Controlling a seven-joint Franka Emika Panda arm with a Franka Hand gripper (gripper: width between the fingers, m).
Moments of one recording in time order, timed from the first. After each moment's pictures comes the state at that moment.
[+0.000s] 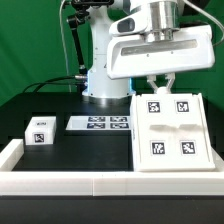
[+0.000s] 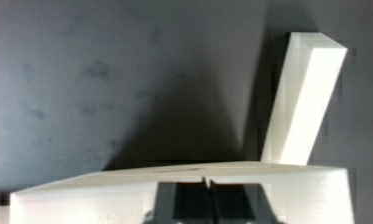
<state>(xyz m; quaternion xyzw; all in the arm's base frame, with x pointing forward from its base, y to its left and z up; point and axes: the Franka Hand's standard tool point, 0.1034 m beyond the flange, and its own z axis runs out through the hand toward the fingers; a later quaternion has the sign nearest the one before) 0.515 0.076 0.117 -0.99 -0.01 -0.12 0.05</state>
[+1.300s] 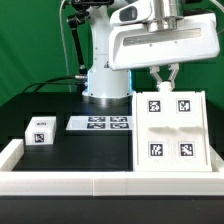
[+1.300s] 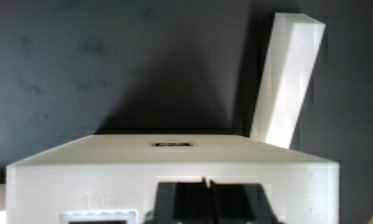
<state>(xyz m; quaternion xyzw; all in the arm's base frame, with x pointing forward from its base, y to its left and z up) 0.525 0.078 0.134 -0.99 -0.02 -0.12 0.06</state>
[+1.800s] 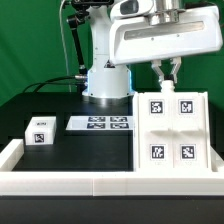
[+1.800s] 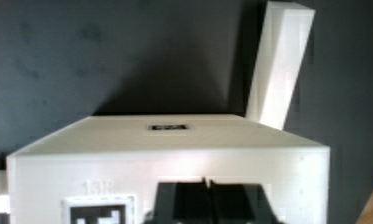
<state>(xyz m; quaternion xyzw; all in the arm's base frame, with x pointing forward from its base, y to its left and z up) 0.537 0.079 0.148 -0.99 -0.02 -0.11 0.06</state>
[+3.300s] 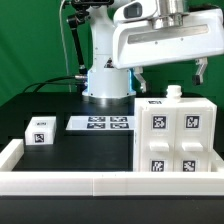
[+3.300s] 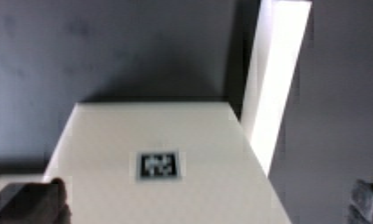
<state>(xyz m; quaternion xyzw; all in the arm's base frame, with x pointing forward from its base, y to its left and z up) 0.532 0.087 0.134 -0.99 -0.01 -0.10 0.06</state>
